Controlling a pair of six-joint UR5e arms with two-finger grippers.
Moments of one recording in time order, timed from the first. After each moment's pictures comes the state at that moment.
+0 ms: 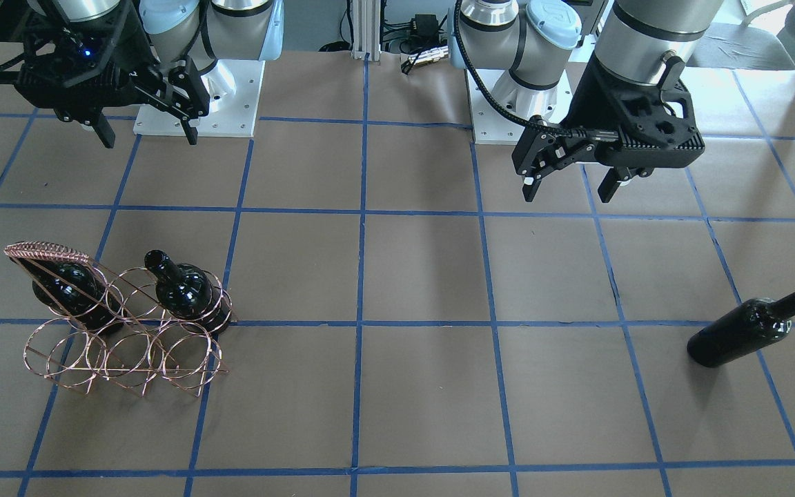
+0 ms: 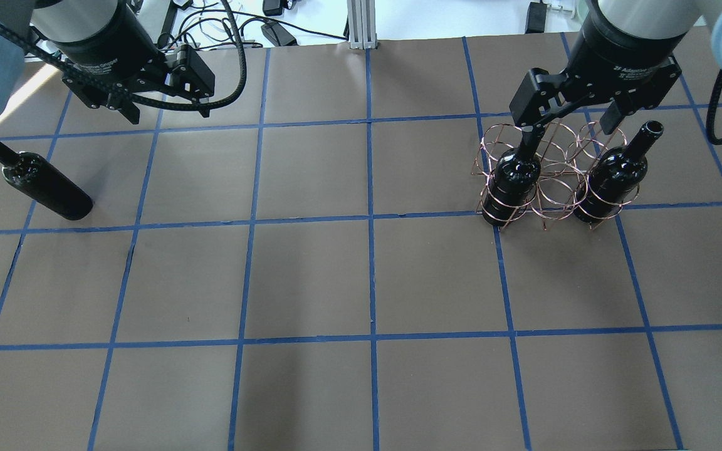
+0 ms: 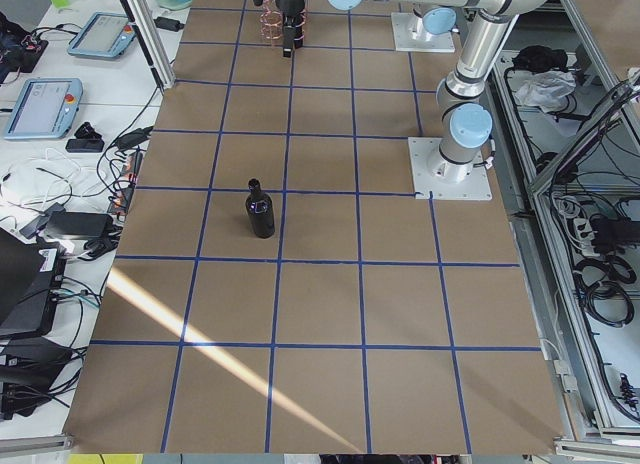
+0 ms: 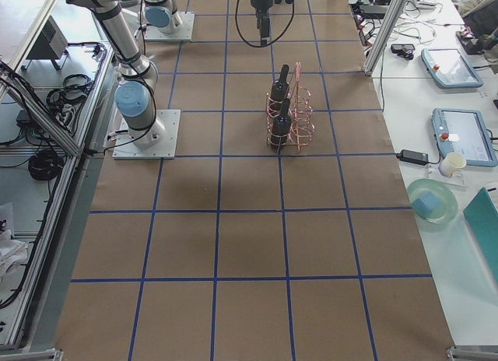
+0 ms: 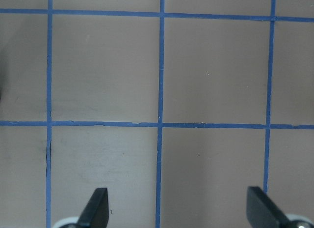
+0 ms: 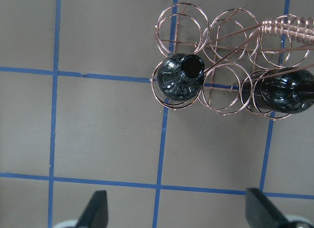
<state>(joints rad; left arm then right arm) -1.56 -1.59 -1.51 -1.49 1.55 -0.03 1.58 -1.63 1.53 -1.51 -1.58 -0.09</state>
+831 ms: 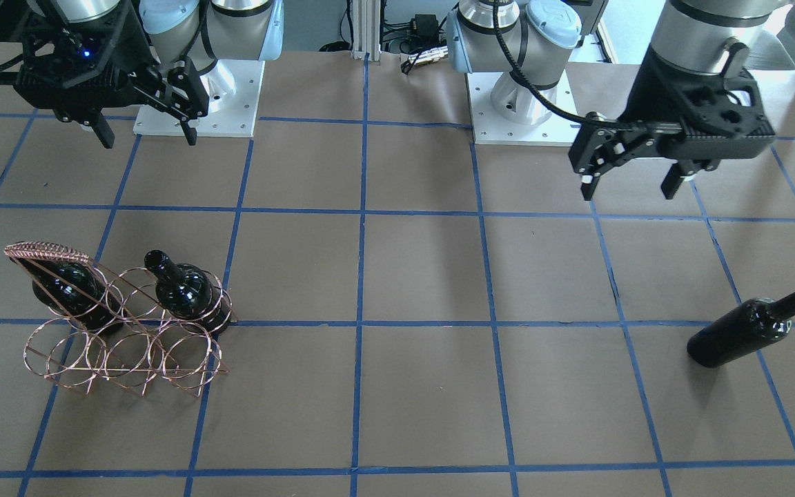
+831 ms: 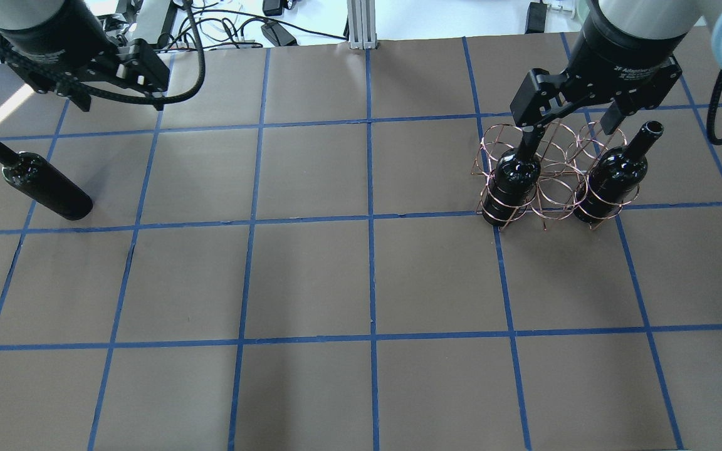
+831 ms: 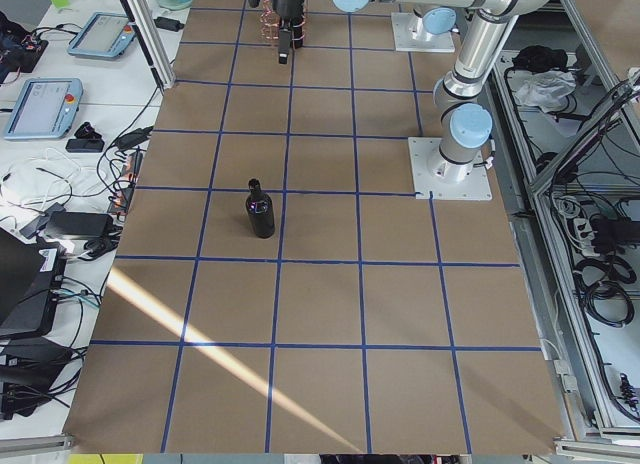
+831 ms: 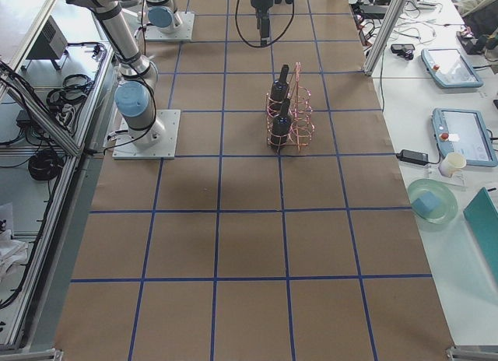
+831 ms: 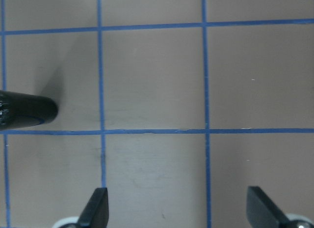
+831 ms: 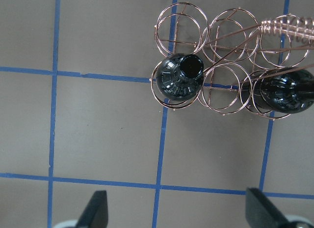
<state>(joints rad) -1.44 -1.57 -1.48 -1.49 1.65 0.13 1.58 -1.63 1.53 -1.51 -1.58 -0.09</state>
